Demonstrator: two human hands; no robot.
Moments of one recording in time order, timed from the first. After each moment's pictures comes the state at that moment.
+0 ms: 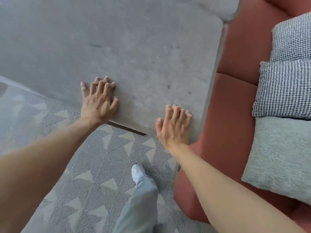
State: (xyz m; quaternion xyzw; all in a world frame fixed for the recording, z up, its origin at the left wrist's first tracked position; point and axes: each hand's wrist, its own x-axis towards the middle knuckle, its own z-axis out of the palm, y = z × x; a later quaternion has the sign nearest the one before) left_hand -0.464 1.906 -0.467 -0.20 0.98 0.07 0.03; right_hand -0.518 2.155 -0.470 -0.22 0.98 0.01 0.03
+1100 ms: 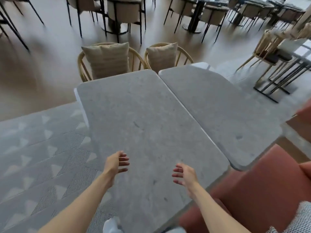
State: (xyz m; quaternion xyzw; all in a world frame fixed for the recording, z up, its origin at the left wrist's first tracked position) left_hand -0.526 1.994 -0.365 -0.61 0.28 0.70 -0.25; right_hand -0.765 2.117 -0.335 -0.02 0.75 -0.43 0.51
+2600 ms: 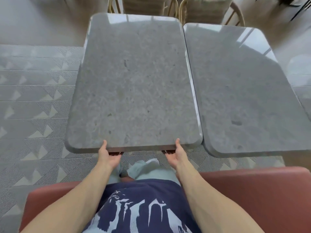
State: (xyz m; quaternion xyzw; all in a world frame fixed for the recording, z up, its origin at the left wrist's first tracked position) left_hand -0.756 2.248 -0.452 -0.49 -0.30 0.58 -0.58; right_hand -1.002 2.213 -0.456 0.16 0.55 -0.45 0.68
